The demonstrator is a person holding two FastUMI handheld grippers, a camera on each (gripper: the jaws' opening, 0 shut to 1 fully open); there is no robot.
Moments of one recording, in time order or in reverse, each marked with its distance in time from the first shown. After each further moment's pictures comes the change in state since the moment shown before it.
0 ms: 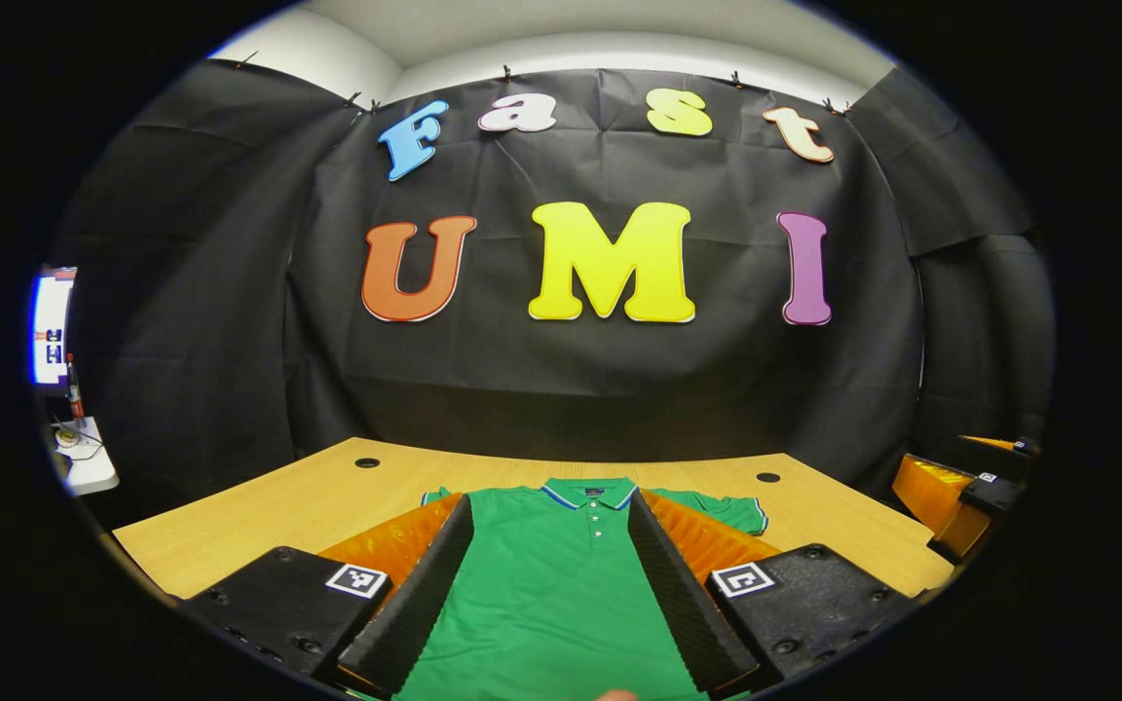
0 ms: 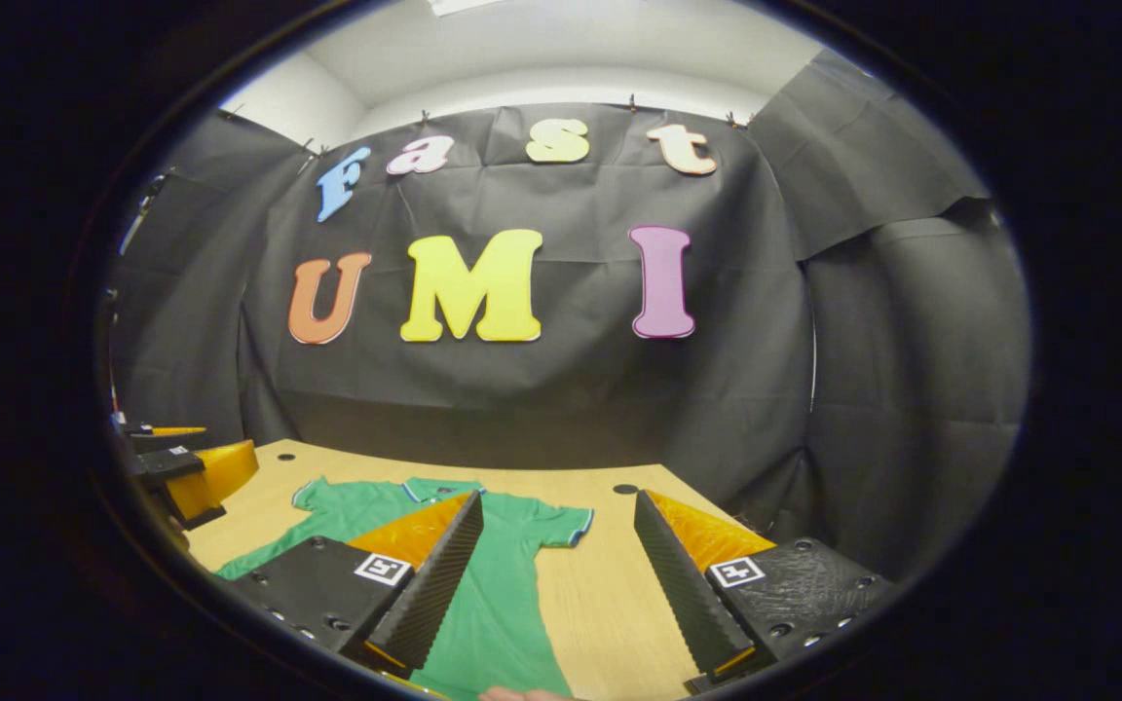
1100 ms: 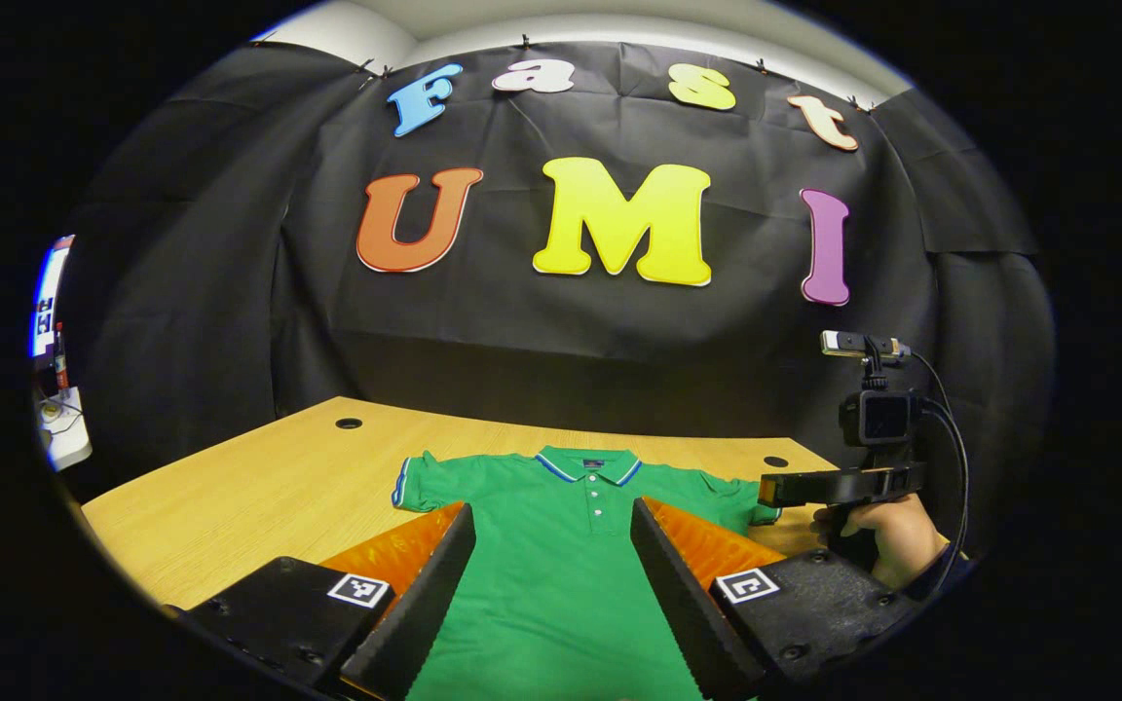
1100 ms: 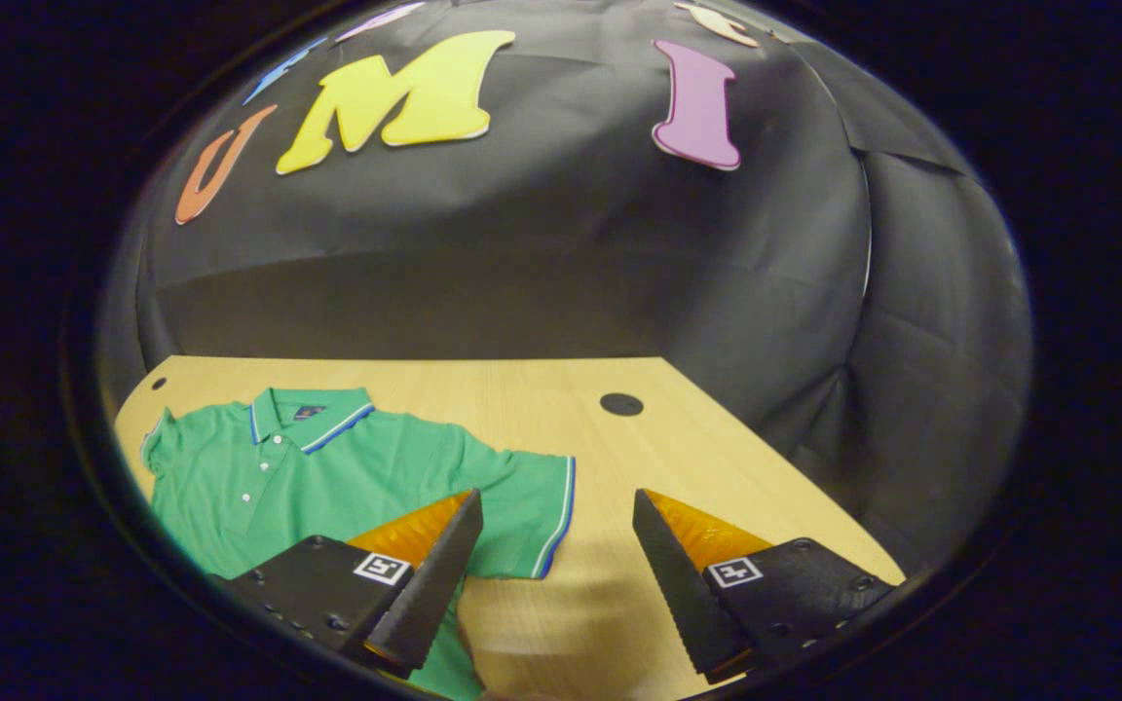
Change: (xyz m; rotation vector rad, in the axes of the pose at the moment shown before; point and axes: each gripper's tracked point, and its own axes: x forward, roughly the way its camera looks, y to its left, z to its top) left arm 0.042 0.005 -0.053 -0.067 0.123 0.002; right arm 0.280 -0.023 -0.156 -0.010 0.443 -0.175
